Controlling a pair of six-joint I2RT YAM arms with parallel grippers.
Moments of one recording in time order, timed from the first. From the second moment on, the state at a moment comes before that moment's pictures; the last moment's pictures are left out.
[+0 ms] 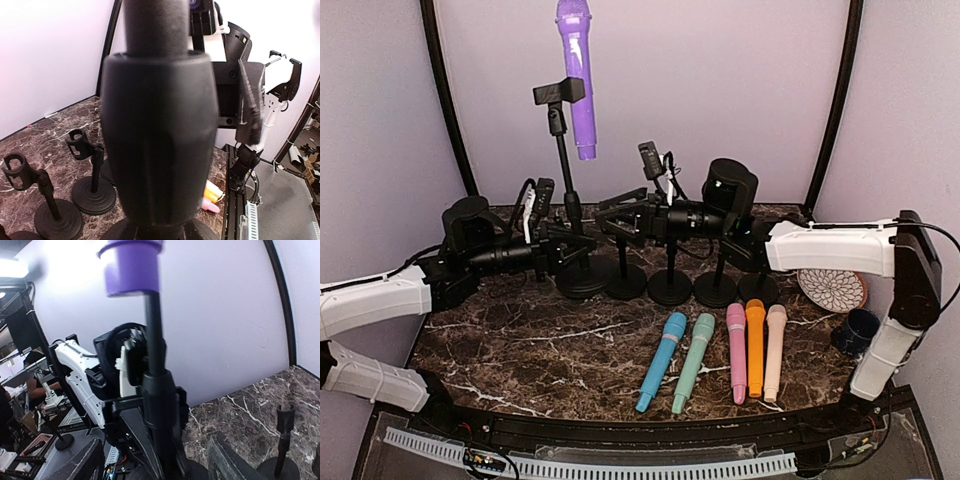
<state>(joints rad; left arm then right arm) -0.67 1.15 0.74 0.33 0.58 -0.24 0.89 1.71 1.26 0.60 -0.71 0.44</state>
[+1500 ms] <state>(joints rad) -0.67 1.14 0.73 0.23 0.30 -0.24 1.02 1.88 1.55 0.24 -0.29 0.28</state>
